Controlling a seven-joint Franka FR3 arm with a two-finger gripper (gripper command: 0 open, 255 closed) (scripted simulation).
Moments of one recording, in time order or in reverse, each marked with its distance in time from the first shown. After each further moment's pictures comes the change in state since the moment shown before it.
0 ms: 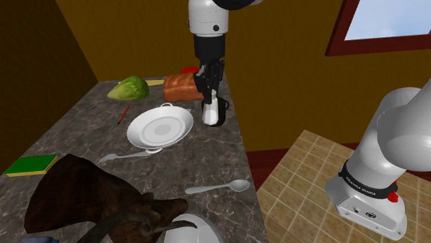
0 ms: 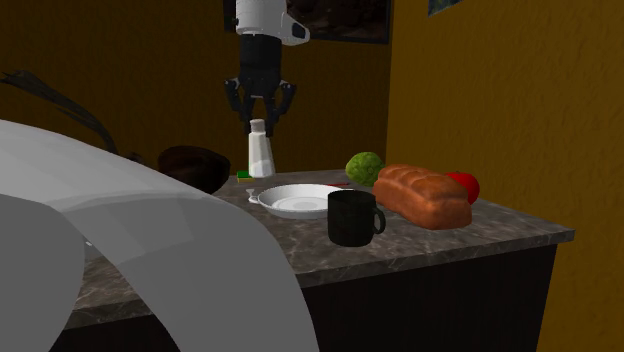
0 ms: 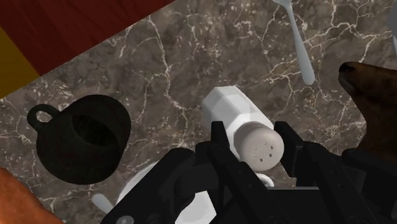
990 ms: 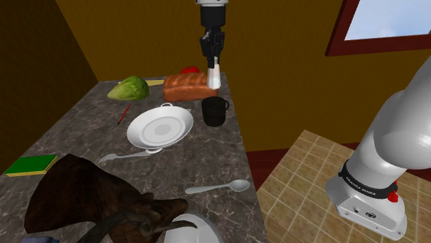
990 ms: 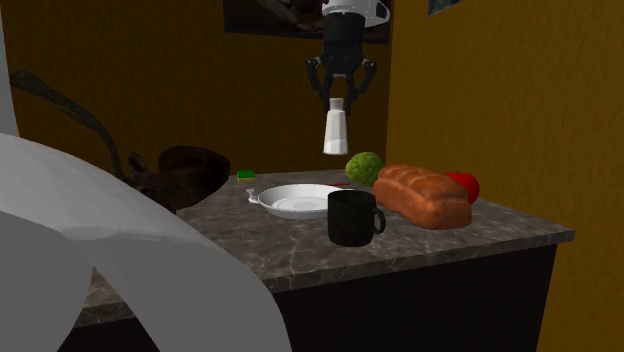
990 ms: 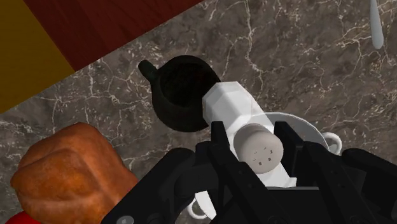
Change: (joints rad) arm -0.115 0.188 -0.147 0.297 -0.069 -0.136 -0.221
